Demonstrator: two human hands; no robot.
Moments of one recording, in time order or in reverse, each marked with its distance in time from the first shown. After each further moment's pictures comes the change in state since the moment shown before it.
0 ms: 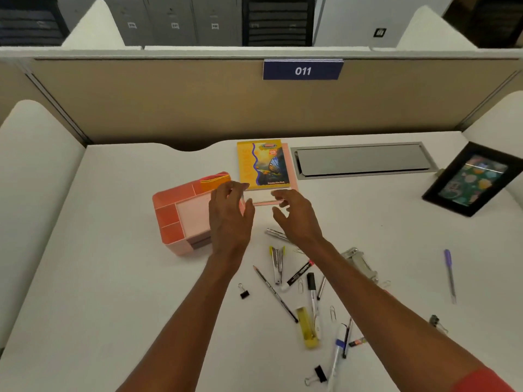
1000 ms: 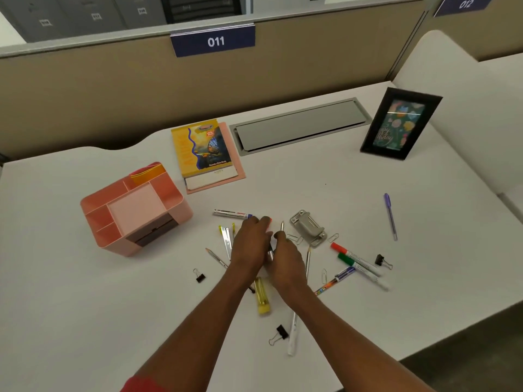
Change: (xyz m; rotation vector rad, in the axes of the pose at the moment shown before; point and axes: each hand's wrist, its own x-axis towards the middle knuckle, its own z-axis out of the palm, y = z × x) left_hand -0.122 0.050 0.119 0.206 -0.646 0.224; right_hand -0.172 0.040 -0.021 -0.159 0.011 0.584
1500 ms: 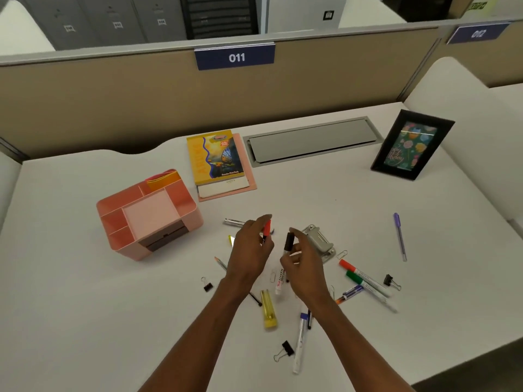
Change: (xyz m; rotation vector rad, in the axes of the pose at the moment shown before) left_hand -0.008 0.000 -0.041 -0.403 0.136 -0.128; right_hand 0.001 -0.008 -0.041 0.373 0.044 -0.038
